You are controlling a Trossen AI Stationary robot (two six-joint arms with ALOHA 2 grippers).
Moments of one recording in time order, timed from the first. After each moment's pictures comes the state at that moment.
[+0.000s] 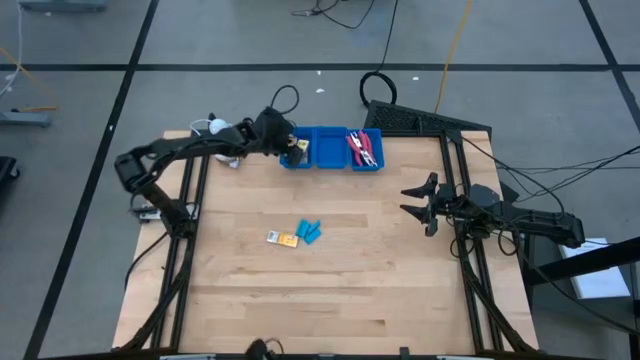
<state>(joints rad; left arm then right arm) 0.61 1.61 1.04 -0.19 0.02 -0.20 -0.16 0.03 0.02 0.04 0.00 0.14</state>
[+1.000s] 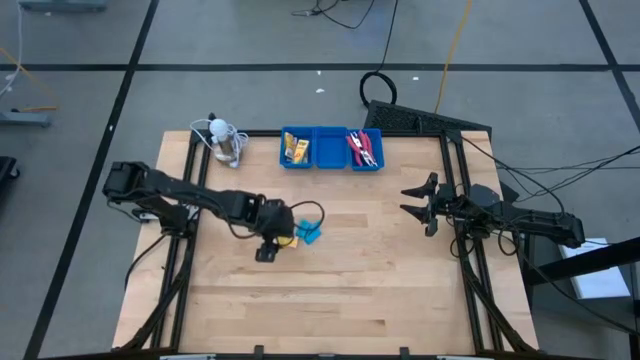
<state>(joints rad) -0.10 1.51 0.94 -0.59 0.05 0.02 -0.16 0.03 0.02 0.04 0.00 0.14</state>
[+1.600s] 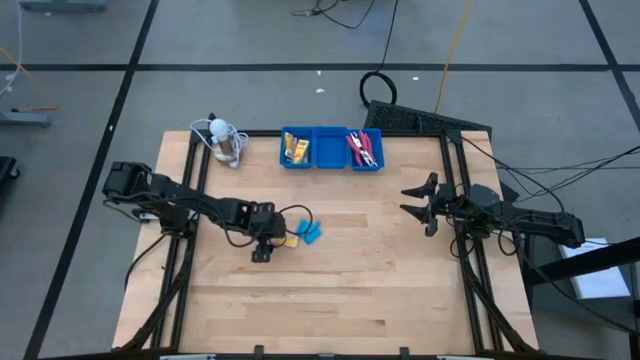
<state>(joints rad) -0.11 1.51 0.68 -0.33 -0.03 -0.05 -0.16 0.03 0.02 0.04 0.00 0.14</state>
